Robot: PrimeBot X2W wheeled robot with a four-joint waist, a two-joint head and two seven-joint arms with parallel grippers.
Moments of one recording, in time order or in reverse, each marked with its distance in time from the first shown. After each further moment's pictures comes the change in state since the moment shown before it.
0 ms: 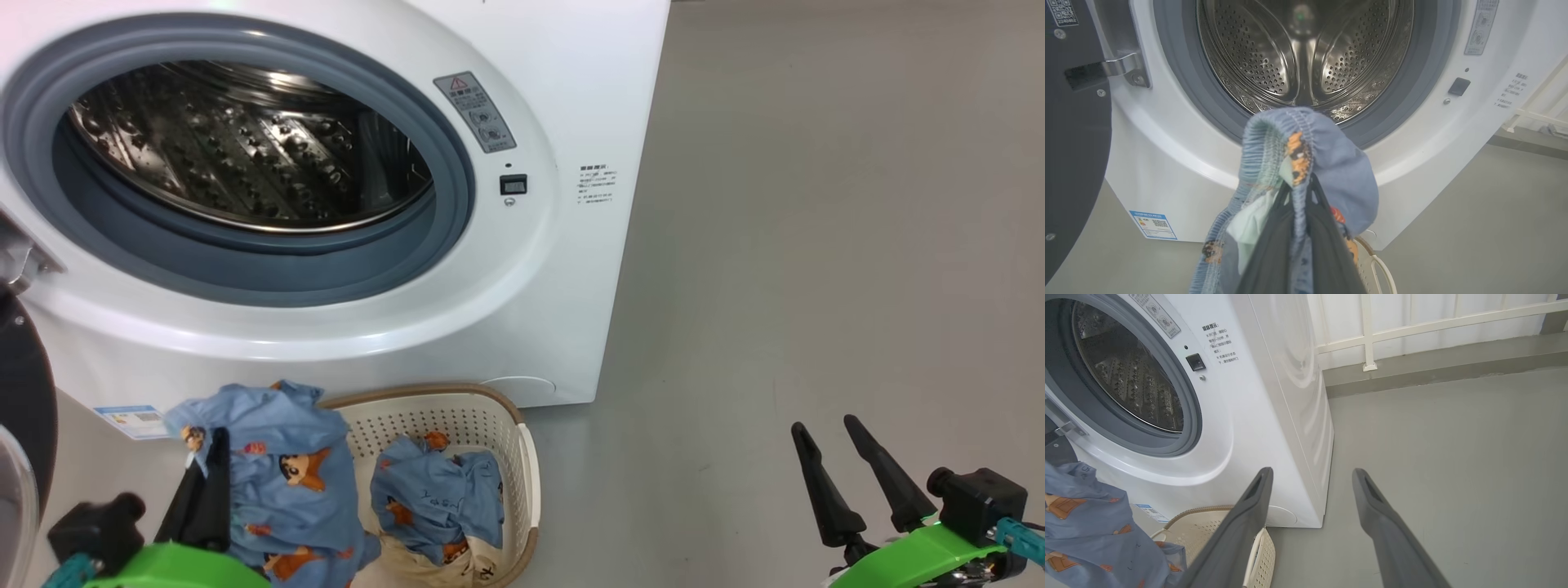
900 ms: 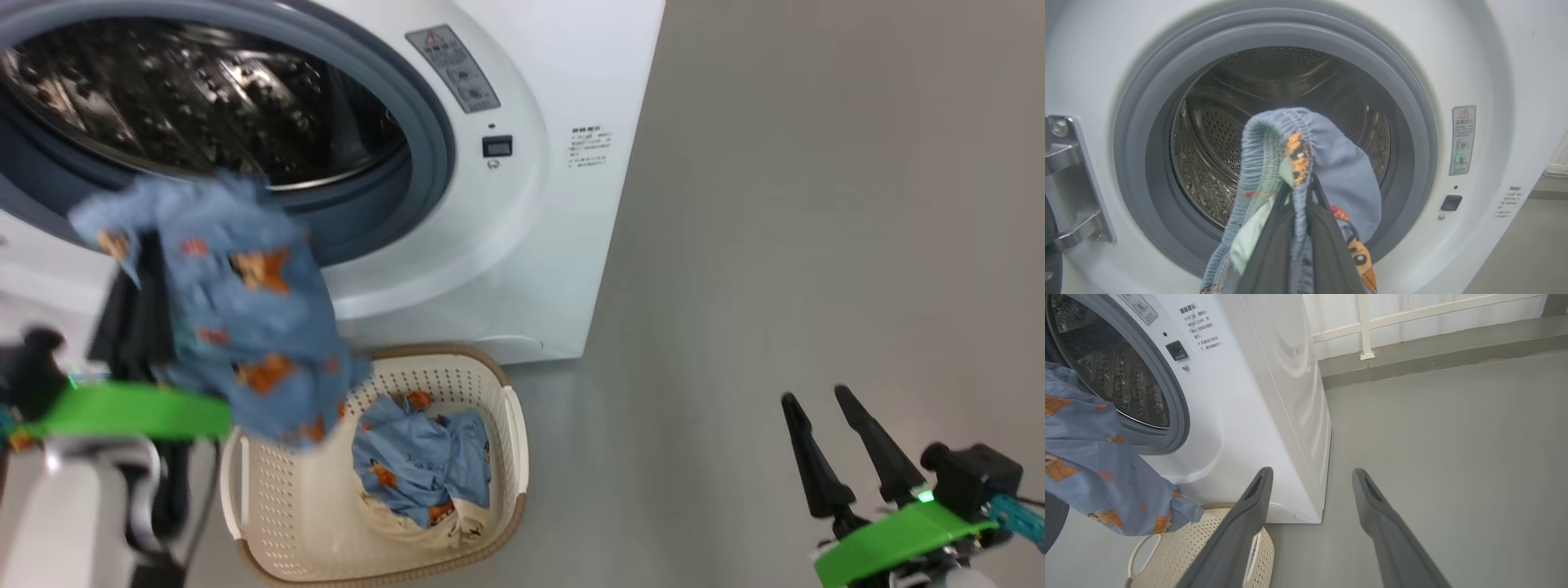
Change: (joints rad) left arm -0.271 -0.019 0.082 -0.097 0.091 0.000 -0.007; right arm -0.038 0.019 -0.001 -0.026 -0.003 0.000 0.000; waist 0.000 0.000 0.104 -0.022
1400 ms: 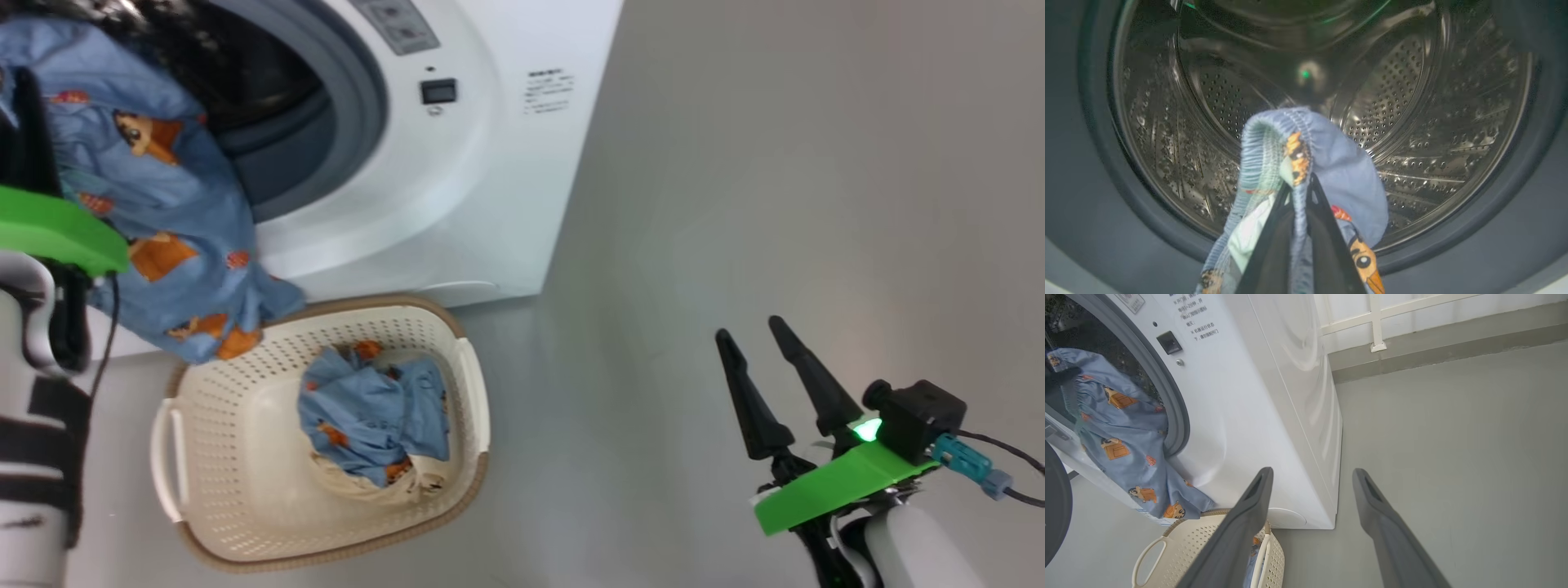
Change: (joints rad) left arm -0.471 0.105 -0.053 0.490 -0.012 0.000 0.000; right arm -0.139 0.052 0.080 -0.007 -0.008 0.000 0.000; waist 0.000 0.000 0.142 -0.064
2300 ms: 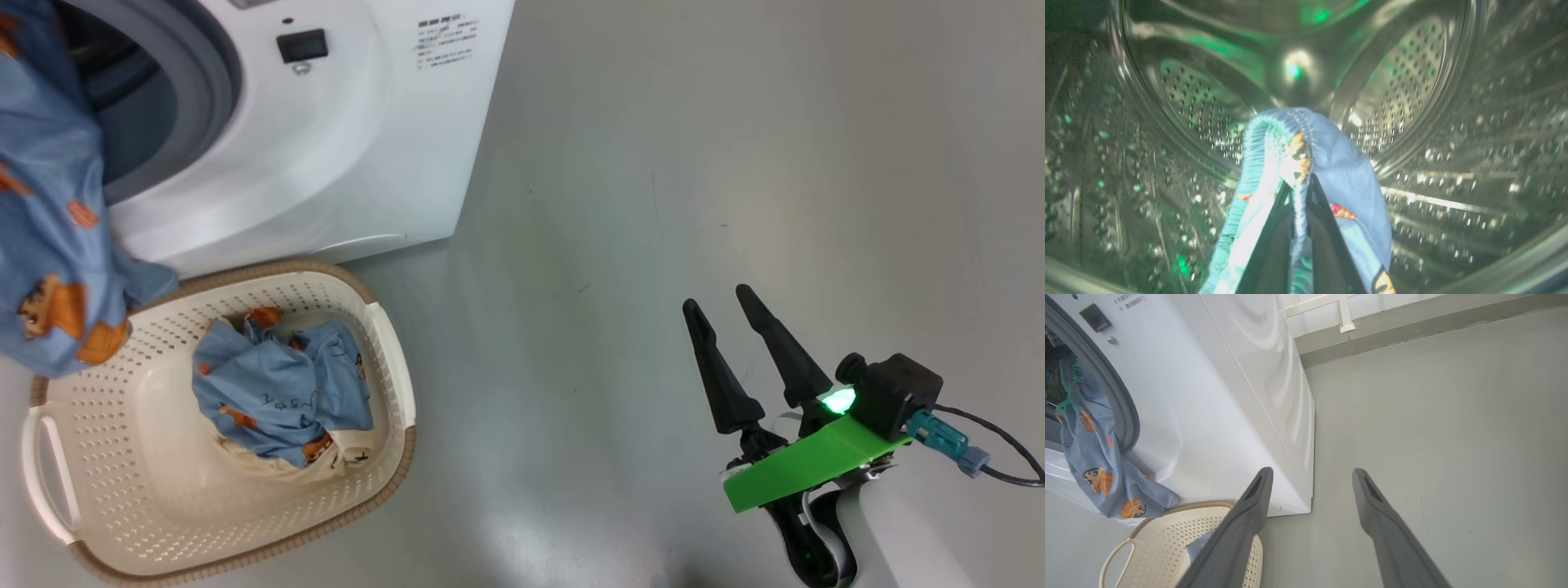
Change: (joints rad) left arm -0.316 0.097 0.027 0.187 0.052 0.012 0.000; right arm -0.063 0.056 0.030 -0.012 -0.004 0.000 0.000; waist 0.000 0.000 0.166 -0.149
